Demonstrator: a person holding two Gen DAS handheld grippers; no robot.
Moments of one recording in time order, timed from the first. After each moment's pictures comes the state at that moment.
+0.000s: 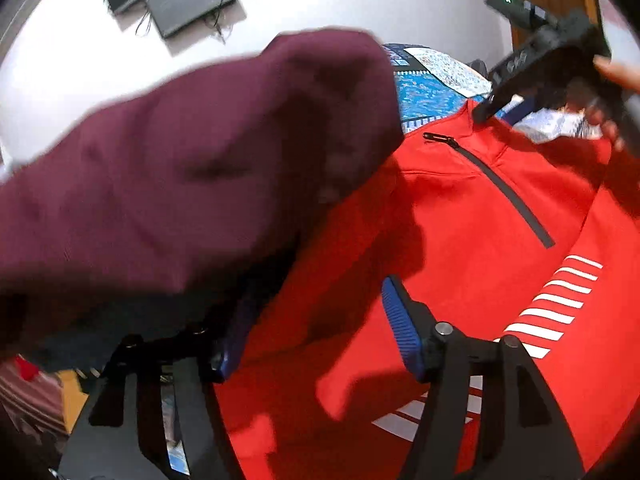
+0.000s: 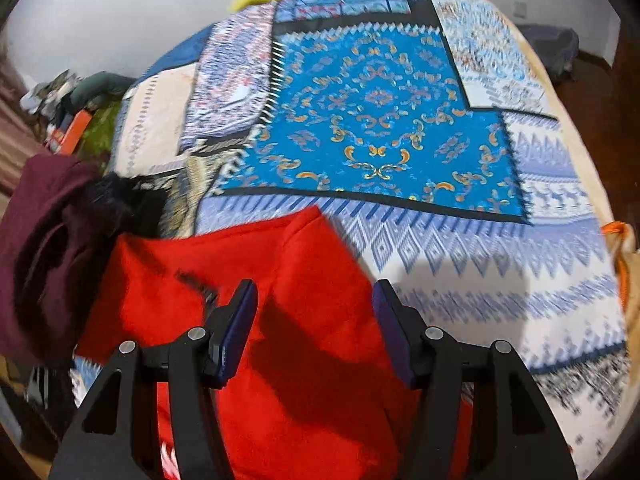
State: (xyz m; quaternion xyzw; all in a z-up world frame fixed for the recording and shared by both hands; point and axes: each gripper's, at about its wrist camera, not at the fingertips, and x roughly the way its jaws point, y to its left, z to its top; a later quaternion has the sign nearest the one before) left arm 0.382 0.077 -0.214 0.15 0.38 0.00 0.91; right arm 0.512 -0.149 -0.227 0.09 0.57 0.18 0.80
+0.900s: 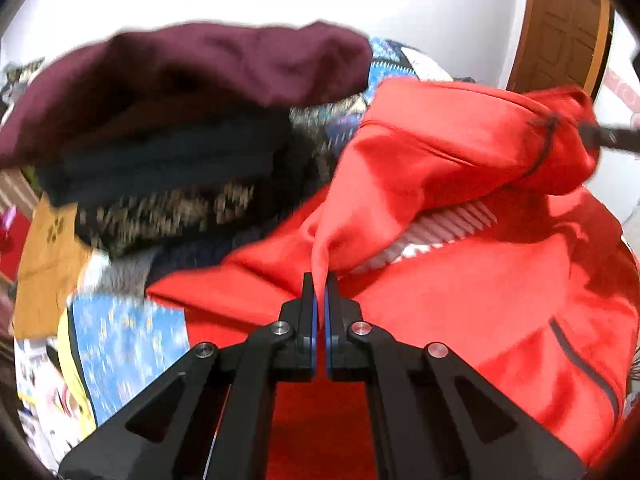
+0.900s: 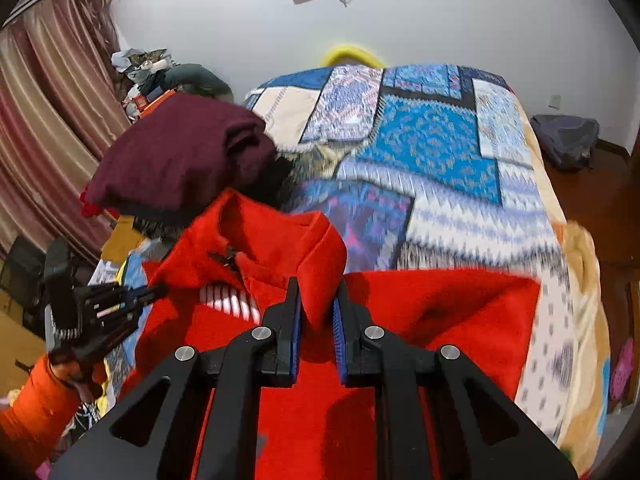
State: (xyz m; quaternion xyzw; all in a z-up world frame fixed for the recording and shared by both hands) left arm 0.282 0.120 -0.191 0.01 0.45 -0.03 0.89; right arm 0.302 -0.153 -0.121 0.02 0.45 0.28 0.85
